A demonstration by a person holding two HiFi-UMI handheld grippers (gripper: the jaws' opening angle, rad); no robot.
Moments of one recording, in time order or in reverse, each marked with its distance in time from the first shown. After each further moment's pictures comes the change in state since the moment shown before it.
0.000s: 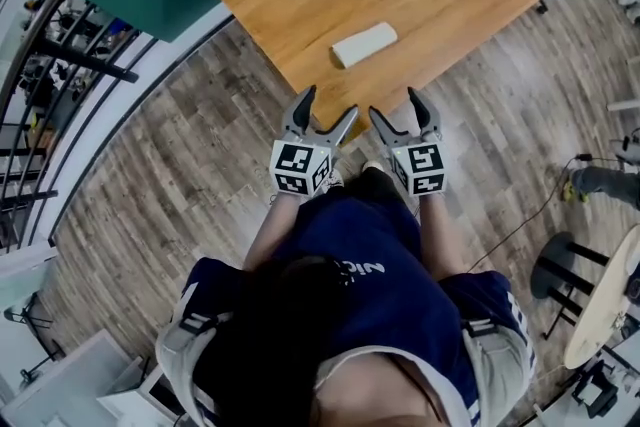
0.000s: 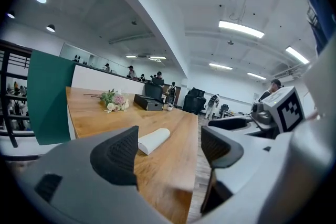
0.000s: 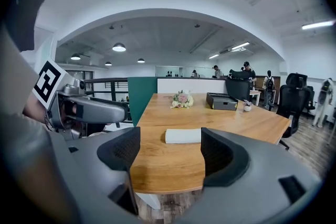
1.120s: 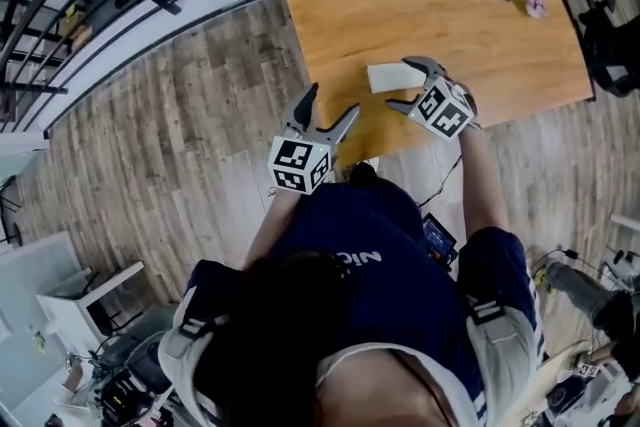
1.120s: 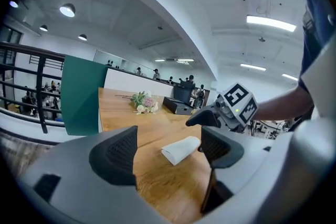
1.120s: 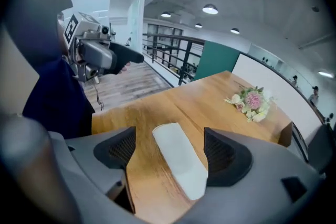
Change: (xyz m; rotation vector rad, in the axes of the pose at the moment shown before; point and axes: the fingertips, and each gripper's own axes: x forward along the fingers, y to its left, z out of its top) left arm 0.022 0.059 0.012 -0.107 -0.029 0.329; right arm 0.147 -0.026 -0.009 -0.720 0.354 0.768
